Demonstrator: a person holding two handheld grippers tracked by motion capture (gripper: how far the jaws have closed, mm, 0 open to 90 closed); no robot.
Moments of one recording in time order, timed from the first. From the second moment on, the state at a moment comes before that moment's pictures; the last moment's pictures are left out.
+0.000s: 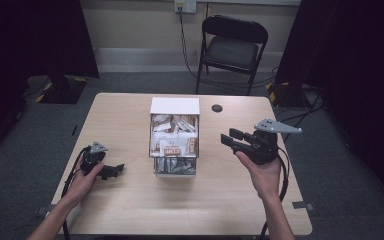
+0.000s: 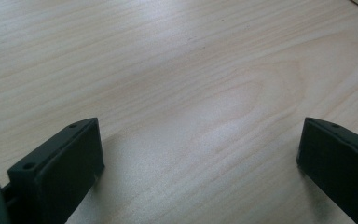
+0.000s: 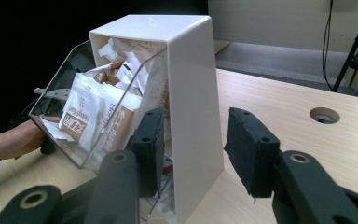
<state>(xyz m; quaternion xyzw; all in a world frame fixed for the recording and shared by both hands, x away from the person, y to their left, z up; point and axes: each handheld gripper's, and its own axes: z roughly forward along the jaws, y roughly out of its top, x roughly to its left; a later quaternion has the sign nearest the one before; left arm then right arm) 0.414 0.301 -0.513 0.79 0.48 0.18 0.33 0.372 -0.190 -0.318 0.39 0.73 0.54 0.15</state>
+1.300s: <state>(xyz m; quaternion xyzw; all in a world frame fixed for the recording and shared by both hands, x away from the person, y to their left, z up) 0.414 0.301 -0.513 0.79 0.48 0.18 0.33 0.389 -0.095 -0.306 0.27 0.79 0.55 0.09</state>
